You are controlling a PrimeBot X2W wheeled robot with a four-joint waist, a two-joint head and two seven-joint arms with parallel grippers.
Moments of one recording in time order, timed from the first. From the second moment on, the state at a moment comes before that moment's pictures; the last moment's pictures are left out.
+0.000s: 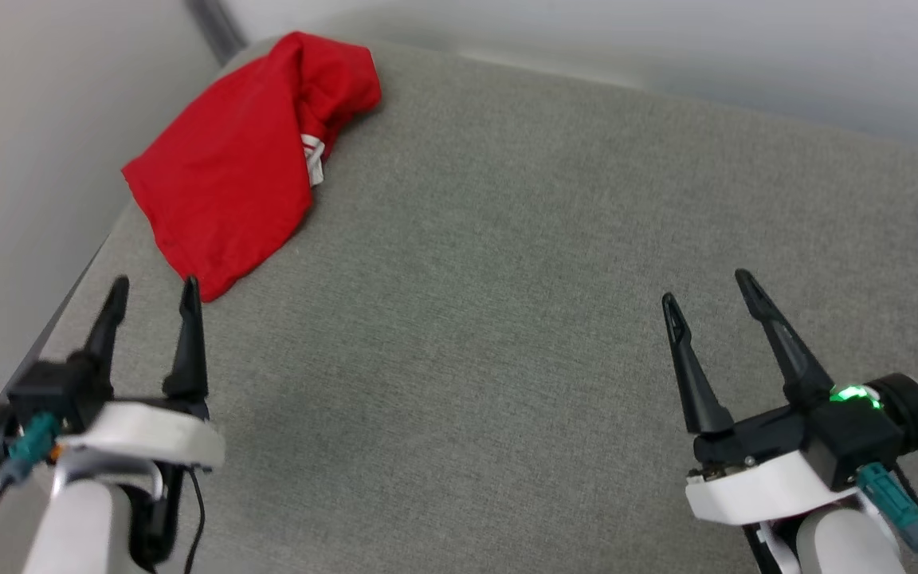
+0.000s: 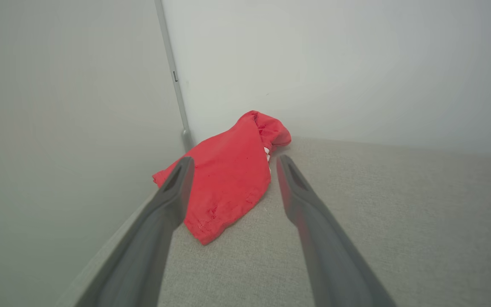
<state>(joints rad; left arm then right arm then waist) -0.17 0.18 0.06 0.13 -0.21 -0.12 -0.26 -0.10 -0.05 0.14 -0.03 -0.03 0.13 -0.26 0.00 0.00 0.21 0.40</state>
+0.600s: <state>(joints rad) -0.75 0.75 -0.20 0.44 -0.87 -0.13 0.50 -0.18 -0.05 0.07 -0.19 -0.15 0.13 -0.23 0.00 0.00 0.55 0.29</state>
